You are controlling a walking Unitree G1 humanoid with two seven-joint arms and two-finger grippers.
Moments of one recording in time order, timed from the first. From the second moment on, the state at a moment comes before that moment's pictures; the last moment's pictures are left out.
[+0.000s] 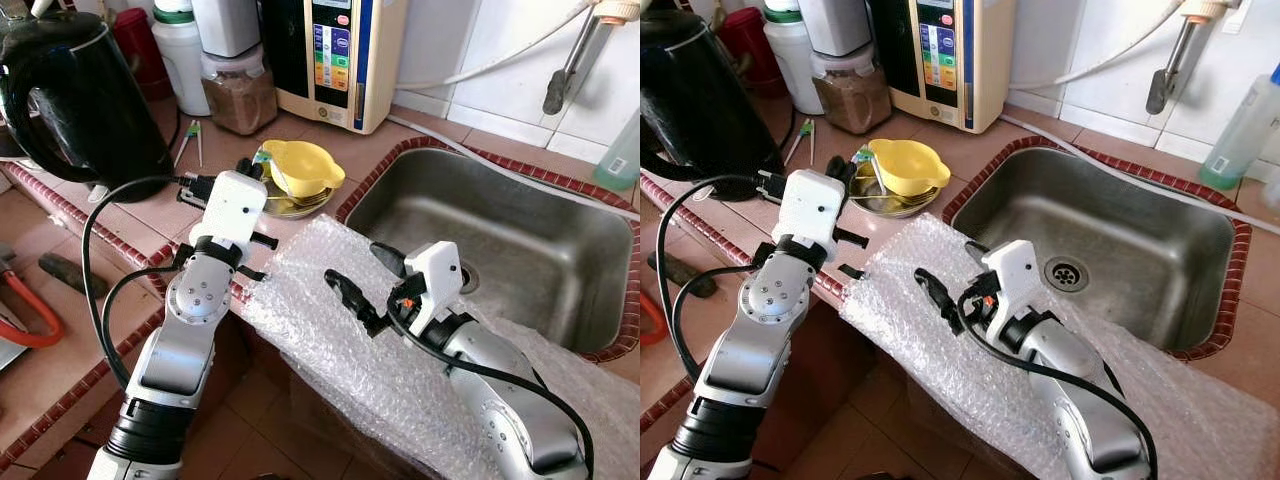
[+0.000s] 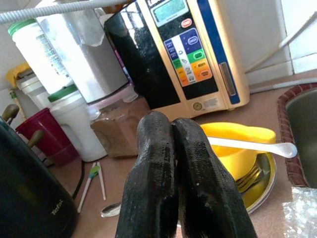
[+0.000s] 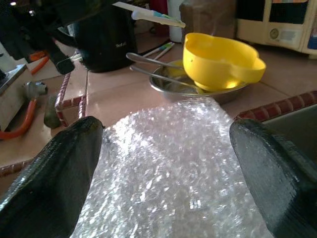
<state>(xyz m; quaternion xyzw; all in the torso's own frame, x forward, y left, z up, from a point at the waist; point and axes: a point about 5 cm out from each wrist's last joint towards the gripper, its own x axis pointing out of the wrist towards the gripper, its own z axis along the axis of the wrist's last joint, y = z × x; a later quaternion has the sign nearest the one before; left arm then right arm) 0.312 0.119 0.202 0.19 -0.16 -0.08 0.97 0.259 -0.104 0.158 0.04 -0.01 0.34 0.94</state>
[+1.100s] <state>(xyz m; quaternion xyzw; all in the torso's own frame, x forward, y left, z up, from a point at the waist) 0.335 0.078 0.216 -0.10 -0.07 -0.29 0.95 0.305 -0.189 0.168 -0.12 -0.04 0.15 0.98</state>
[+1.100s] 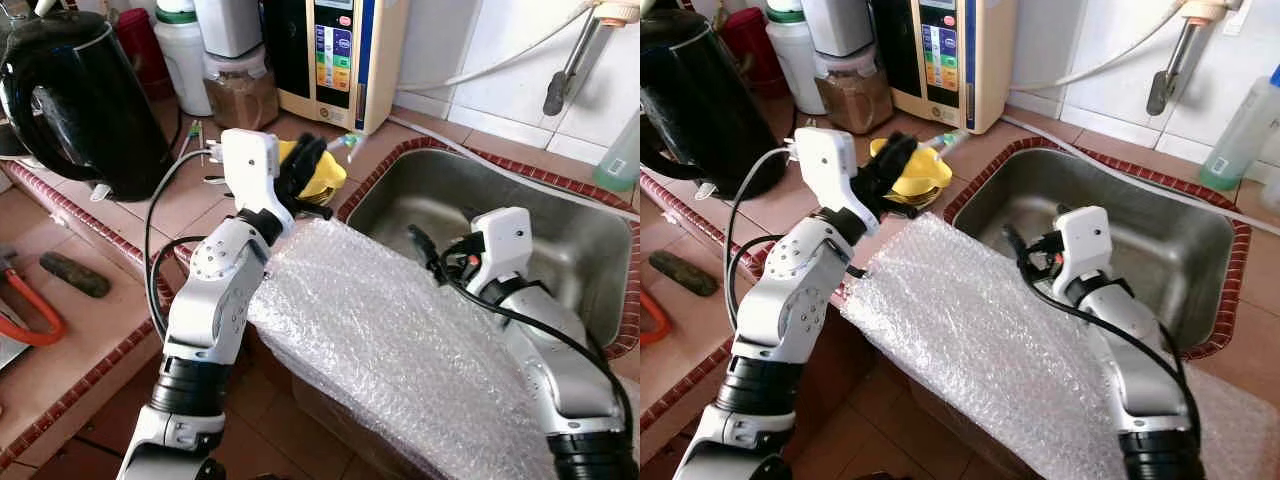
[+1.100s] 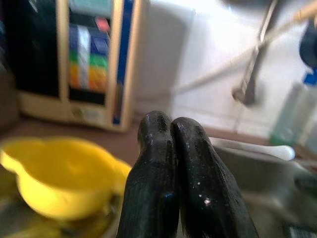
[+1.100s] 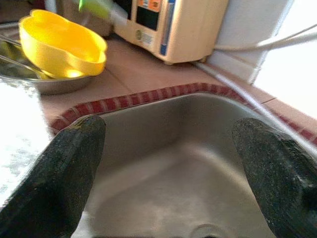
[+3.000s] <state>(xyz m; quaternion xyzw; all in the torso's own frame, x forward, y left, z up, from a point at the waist) 0.329 0.032 0.208 -0.13 -0.01 -0.42 0.90 0.309 -0.168 0.182 -0.23 -0.13 0.21 0.94</state>
